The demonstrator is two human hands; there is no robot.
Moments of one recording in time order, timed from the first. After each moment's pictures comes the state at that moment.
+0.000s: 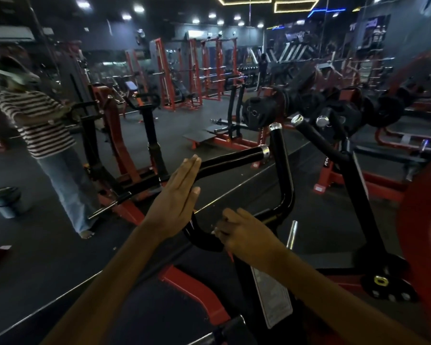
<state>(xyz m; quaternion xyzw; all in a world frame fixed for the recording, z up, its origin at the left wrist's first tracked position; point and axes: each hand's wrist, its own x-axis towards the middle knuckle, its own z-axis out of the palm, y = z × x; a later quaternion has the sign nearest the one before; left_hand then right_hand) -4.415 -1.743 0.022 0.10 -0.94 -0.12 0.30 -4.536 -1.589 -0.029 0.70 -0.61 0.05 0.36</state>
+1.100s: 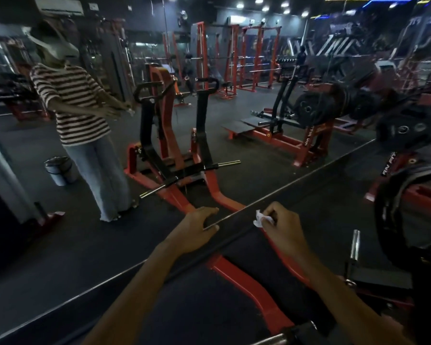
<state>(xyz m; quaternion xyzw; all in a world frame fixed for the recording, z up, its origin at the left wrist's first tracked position) -4.179 -1.989 -0.045 0.21 -0.92 -0.28 0.17 -4.360 -1.835 -0.054 0.43 -0.76 0.49 -0.04</state>
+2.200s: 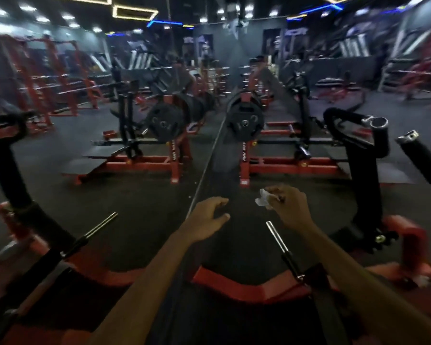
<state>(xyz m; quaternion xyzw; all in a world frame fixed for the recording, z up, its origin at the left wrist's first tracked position) -4.628 -2.234 -0.033 -0.14 -0.92 -0.37 0.05 -4.637 -2.012 -0.019 0.08 -0.85 0.50 0.17</state>
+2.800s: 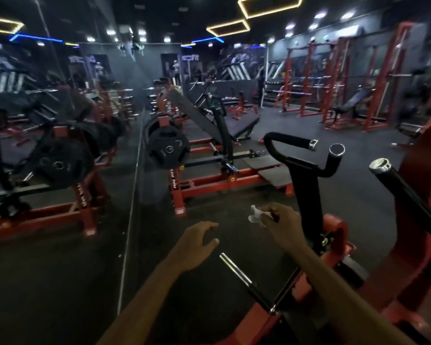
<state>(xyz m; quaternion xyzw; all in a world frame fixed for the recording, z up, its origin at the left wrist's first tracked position) -4.855 -2.209 -0.034 -0.34 -0.88 -0.34 0.00 -4.773 -1.999 -0.011 -0.08 -0.85 0.43 0.30</state>
